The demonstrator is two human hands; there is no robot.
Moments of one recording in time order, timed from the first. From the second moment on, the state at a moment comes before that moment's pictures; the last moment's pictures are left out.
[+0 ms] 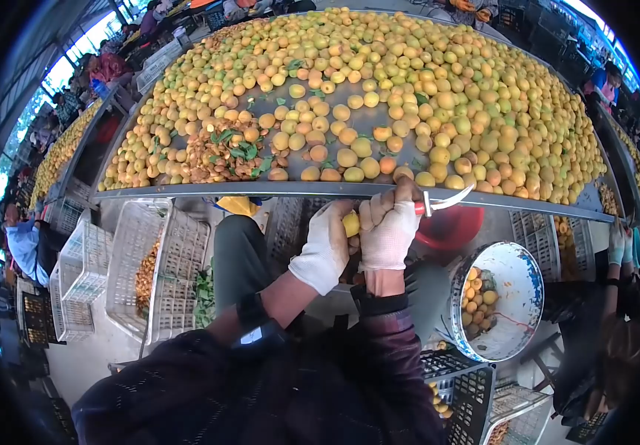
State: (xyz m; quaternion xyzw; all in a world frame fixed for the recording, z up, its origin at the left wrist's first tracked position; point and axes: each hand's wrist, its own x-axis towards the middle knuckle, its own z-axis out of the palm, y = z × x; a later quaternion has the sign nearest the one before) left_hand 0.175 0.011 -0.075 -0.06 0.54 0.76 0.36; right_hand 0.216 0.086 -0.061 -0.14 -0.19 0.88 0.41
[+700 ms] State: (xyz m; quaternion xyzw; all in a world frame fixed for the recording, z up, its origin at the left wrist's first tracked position) left_hand 0.132 -0.007 -0.110 -0.12 0.28 0.77 0.56; right_hand 0.189 0.092 -0.087 -0.27 -0.51 0.66 0.48
